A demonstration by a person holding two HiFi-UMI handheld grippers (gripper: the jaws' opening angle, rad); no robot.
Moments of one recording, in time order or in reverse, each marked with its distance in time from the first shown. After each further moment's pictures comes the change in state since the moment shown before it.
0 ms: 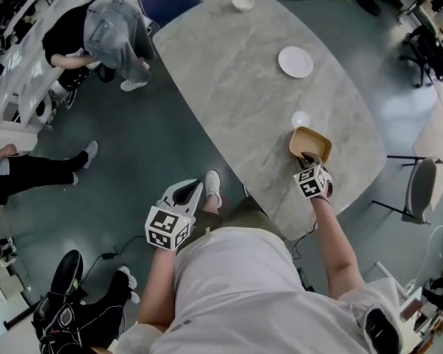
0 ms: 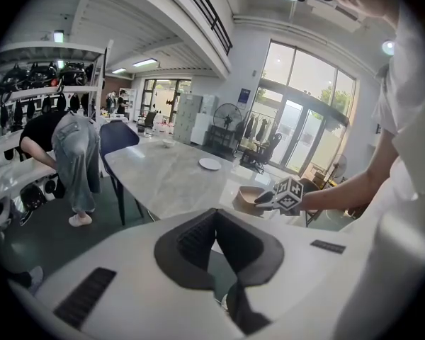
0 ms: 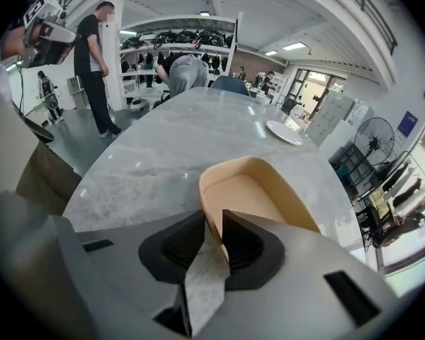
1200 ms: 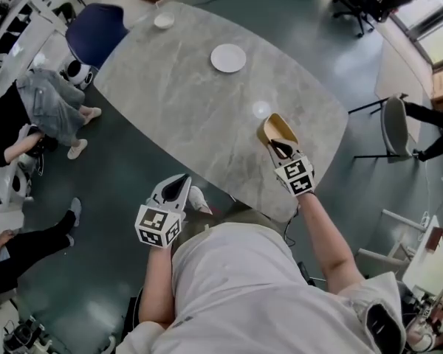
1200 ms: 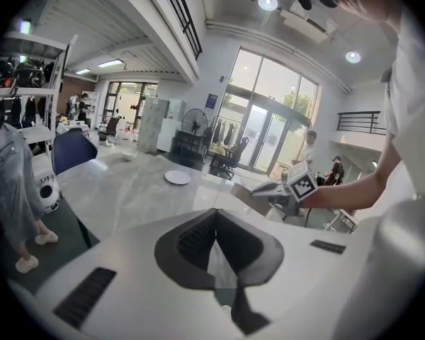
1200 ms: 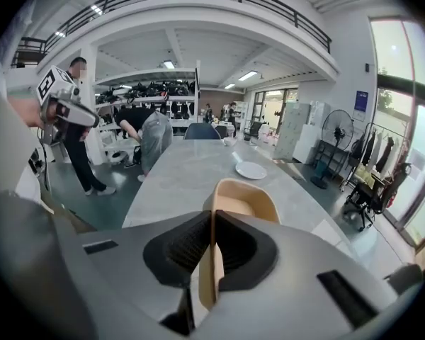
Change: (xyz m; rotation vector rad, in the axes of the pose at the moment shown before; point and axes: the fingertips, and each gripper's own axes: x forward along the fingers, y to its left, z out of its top) left arm 0.041 -0.035 0.056 0.139 -0.054 -0.261; right arm -0.139 -0.007 0.069 0.279 -0.294 -0.104
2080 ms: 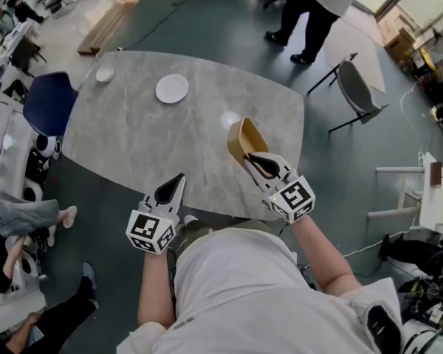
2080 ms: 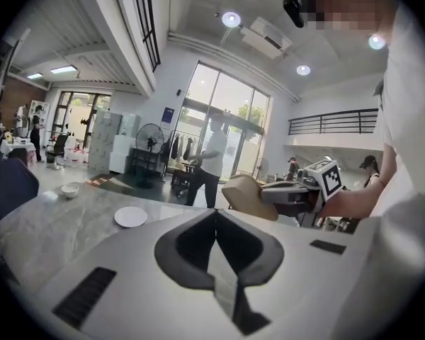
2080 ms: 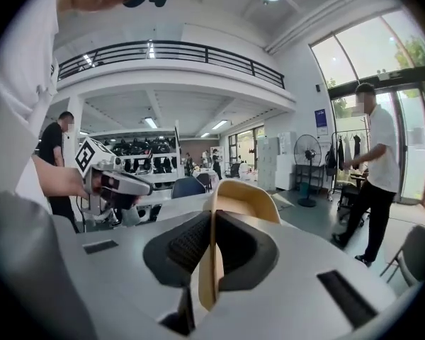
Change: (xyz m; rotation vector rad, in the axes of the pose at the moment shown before) left arm 0.063 -0.057 0.098 0.191 -0.128 -0.328; right arm -0.134 0.012 0.094 0.197 -0.404 -0.116
